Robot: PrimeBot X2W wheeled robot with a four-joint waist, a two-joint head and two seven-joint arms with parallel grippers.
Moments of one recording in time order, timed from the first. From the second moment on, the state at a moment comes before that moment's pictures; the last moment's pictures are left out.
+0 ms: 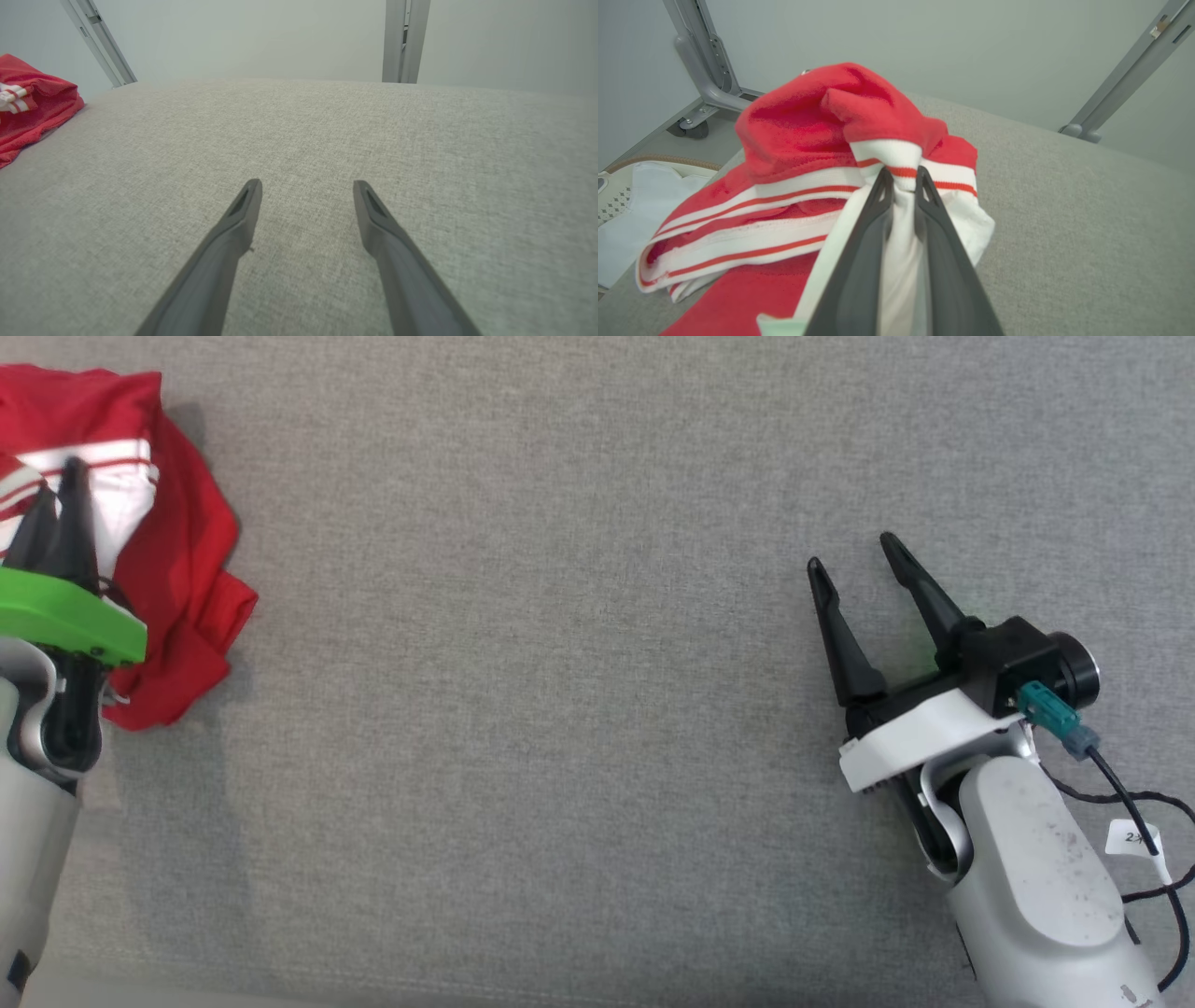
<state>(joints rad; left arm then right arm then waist) -0.81 0.53 -0.54 0.74 -1.06 -0.13 -0.26 -0.44 -0.05 0.10 0.29 0.09 0.13 -0.26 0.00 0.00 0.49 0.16</state>
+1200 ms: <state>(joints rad) -0.74 0.14 -0.78 0.38 -0.83 -0.13 -0.26 -0.30 -0.05 0.14 0.27 0.23 0.13 -0.26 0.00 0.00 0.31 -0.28</state>
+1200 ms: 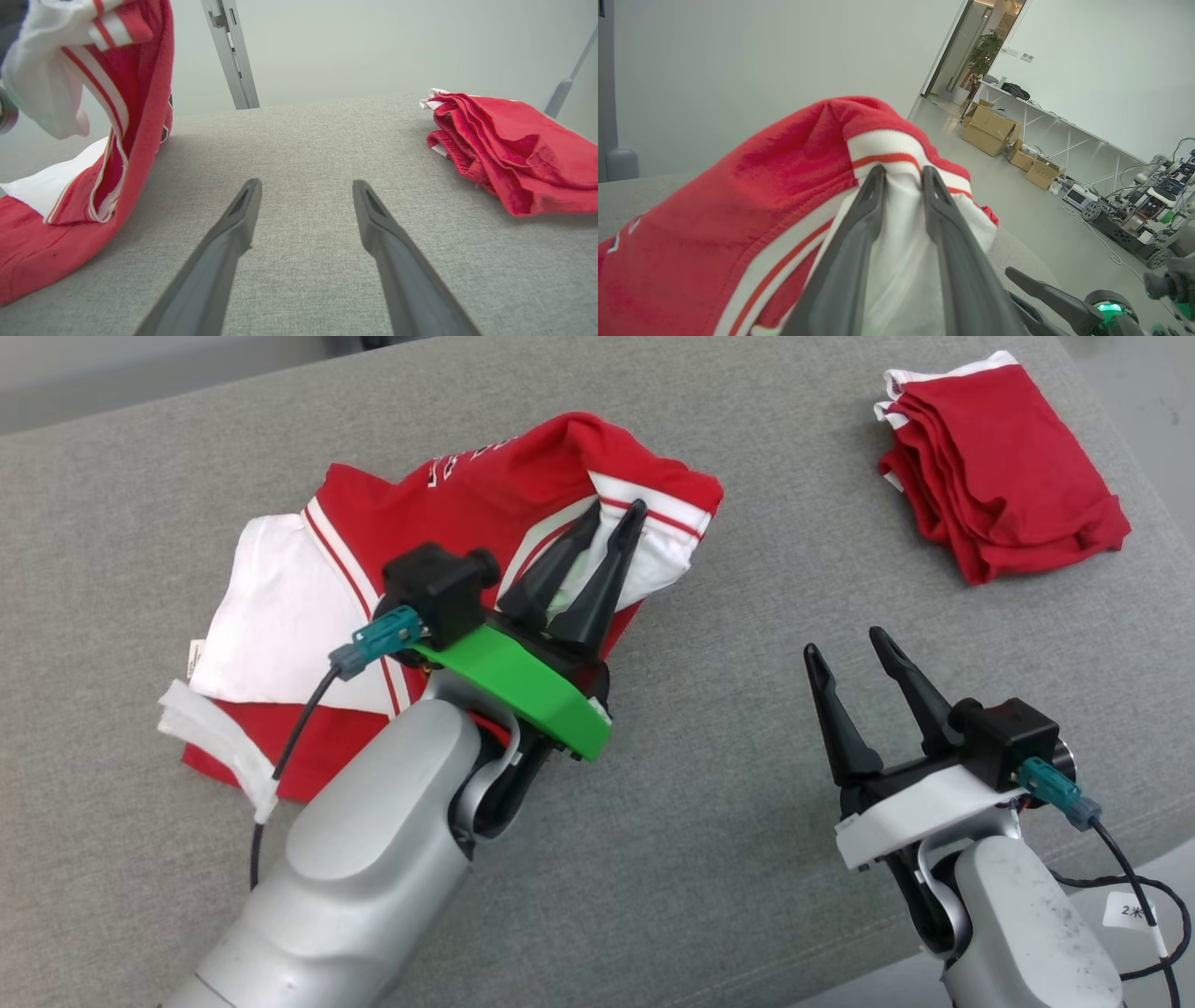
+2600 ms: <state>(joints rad) 0.01 0.06 -0.10 0.29 -0.34 -0.13 -0.26 -0.14 -0.05 0.10 0.39 0.15 0.13 -0.26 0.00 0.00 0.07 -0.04</state>
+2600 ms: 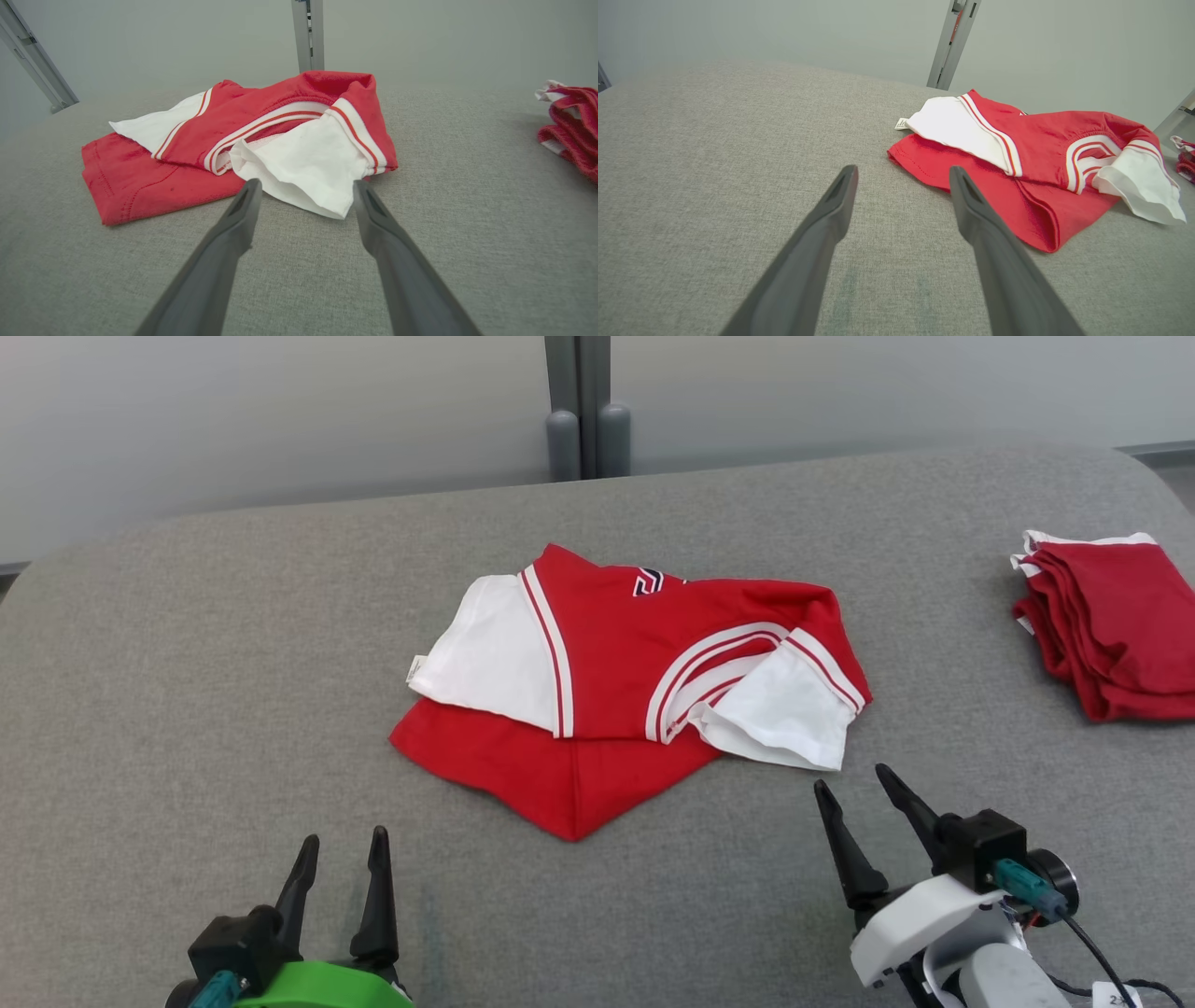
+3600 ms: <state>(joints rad) -0.09 0.05 -0.16 0.31 -0.37 -0.13 -0.26 -0.54 -0.05 0.30 0.76 0.08 0.13 -0.26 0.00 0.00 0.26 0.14</state>
